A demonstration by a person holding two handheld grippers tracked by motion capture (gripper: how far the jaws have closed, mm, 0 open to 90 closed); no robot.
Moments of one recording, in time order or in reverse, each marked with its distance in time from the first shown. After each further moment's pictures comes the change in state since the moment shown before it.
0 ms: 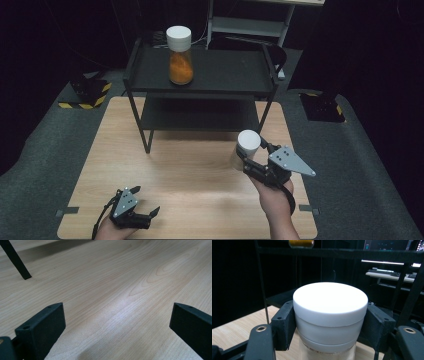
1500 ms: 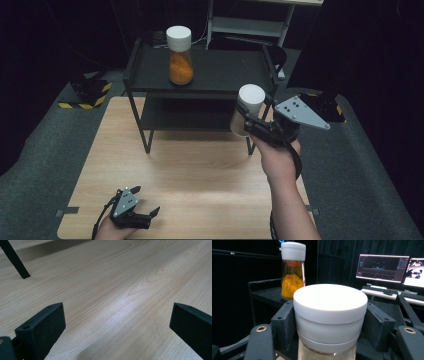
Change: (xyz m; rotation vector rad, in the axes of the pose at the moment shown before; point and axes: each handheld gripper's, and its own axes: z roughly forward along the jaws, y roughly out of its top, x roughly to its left) left arm 0.000 0.001 0.001 0.008 -0.007 0.005; right arm -0.007 0.099 0.031 -0.069 -0.028 -0.021
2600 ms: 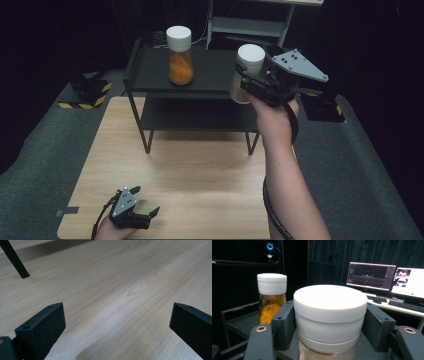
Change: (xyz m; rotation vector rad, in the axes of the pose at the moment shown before) left arm 0.002 -0.002 -0.001 -0.010 -0.006 -0.019; right arm -0.006 0.056 0.051 -0.023 -0.074 -0.016
